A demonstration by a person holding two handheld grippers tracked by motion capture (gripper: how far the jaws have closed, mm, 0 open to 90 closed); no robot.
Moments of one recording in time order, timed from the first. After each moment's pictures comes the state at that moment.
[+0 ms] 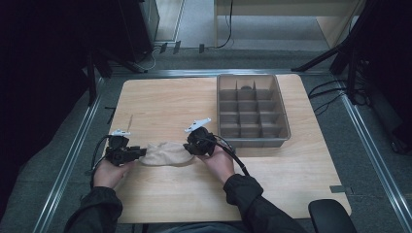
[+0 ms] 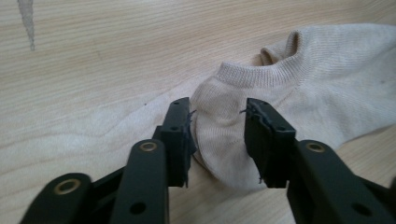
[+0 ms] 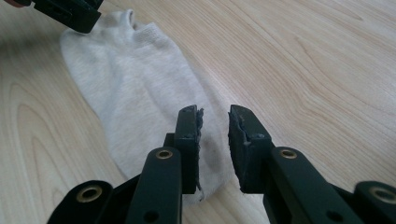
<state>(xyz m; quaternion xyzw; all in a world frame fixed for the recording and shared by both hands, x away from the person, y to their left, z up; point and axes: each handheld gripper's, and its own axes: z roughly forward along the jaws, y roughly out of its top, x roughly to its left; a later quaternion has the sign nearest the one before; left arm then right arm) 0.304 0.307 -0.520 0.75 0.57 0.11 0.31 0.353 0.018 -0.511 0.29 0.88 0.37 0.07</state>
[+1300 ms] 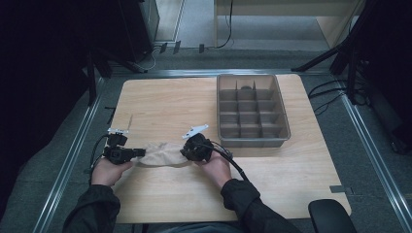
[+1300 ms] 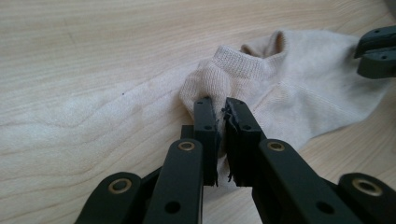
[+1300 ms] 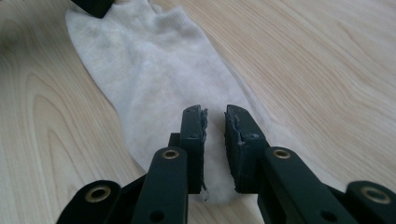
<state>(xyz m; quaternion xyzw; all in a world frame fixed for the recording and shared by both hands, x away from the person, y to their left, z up) 0.308 0.313 -0.514 0.75 0.58 0.04 0.32 0.344 0.027 -0.530 0.28 0.88 0.38 0.05</state>
